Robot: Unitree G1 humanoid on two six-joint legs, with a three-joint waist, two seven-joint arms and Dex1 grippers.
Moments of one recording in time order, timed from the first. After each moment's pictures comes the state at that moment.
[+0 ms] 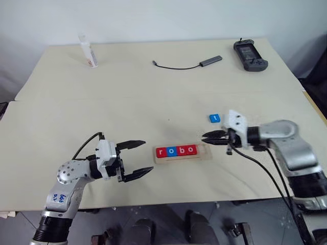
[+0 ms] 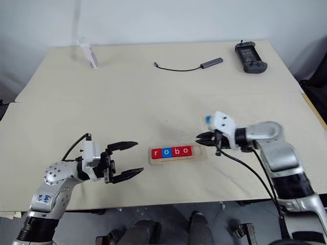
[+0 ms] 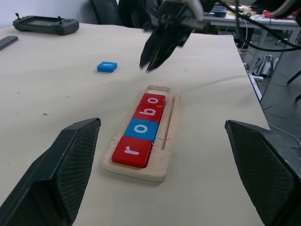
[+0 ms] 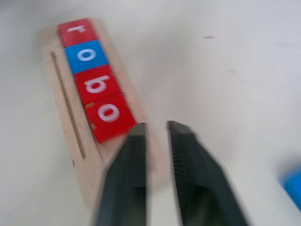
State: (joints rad) left arm -0.13 0.53 0.03 -0.15 -0.47 0.05 -1.04; right arm -0.39 -0.77 -0.03 -0.12 0.22 0.40 1.14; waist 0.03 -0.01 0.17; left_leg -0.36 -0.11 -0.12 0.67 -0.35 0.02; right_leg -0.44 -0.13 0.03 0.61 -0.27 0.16
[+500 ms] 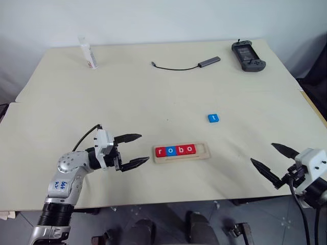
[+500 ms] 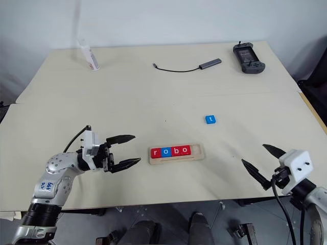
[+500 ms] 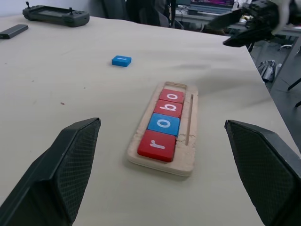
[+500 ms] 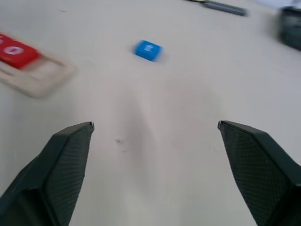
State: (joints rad) left arm -0.25 0.53 0.06 0.01 -0.48 0.10 -1.08; right arm 0.26 -0.54 -0.59 -0.27 0.36 0.11 0.87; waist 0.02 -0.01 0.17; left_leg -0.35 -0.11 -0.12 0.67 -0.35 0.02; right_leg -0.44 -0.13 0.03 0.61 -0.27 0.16
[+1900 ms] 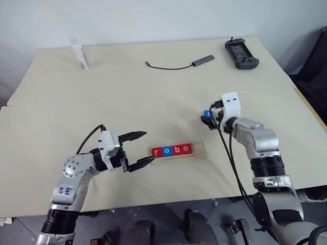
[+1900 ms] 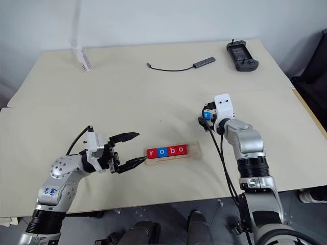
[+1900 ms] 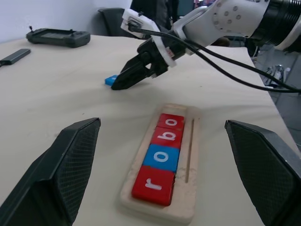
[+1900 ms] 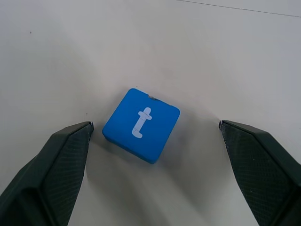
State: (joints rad) left arm -0.16 0.48 0.04 -0.15 -0.46 0.08 -0.95; right arm -0.75 -0.36 -0.05 0.28 0.19 0.79 0.28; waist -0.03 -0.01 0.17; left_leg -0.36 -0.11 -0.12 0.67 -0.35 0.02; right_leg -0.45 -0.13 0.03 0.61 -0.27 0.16
